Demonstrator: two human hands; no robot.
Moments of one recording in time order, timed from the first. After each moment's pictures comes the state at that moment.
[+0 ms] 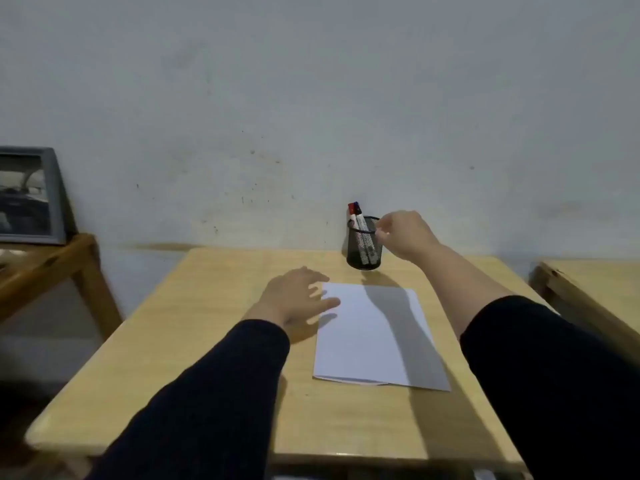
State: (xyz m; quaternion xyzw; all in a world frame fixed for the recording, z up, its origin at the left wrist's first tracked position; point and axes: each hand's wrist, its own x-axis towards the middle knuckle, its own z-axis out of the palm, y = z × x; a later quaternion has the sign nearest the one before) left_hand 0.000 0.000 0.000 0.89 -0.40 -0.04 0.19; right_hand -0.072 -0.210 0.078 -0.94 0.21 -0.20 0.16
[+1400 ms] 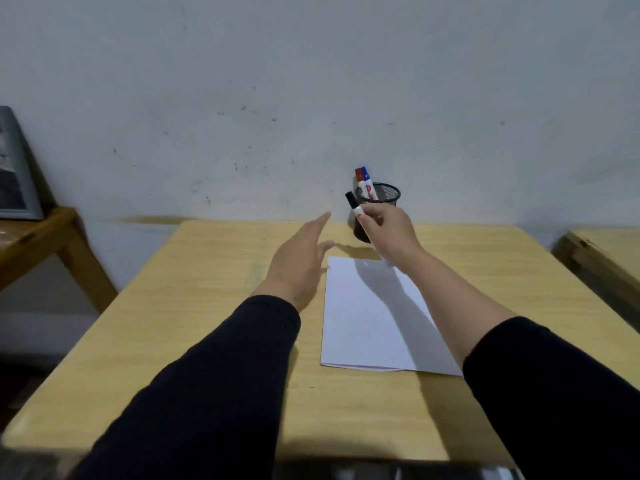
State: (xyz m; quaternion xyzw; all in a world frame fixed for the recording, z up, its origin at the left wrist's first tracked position) left_hand 0.015 -0.021 -0.004 0.86 -0.36 0.02 0.35; right_hand -0.046 -0.175 0.025 -0.85 0.18 -0.26 0.42
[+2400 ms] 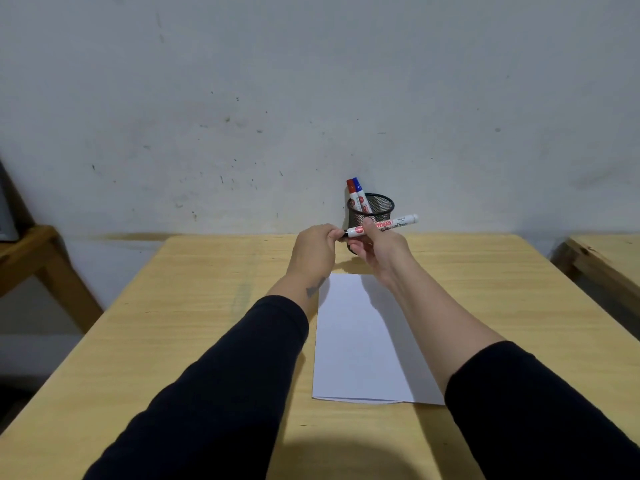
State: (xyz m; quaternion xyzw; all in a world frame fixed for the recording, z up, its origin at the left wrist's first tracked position) left_hand 0.039 -0.086 0.006 0.82 -0.30 0.00 0.49; right_hand -0.015 -0.196 0.006 -0.49 0.27 -0.23 0.79
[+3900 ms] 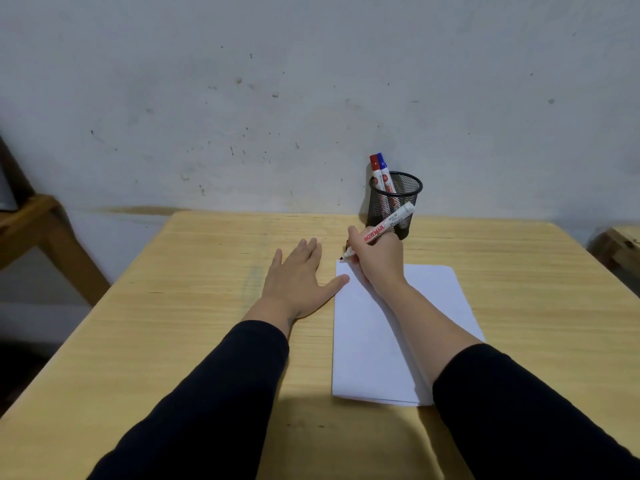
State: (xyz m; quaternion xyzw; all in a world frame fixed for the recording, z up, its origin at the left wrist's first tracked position) left_hand 0.060 -0.030 -0.061 0.93 -0.36 -0.04 0.09; right_hand 0.001 -0.162 -0.037 -0.72 0.26 -0.30 0.58
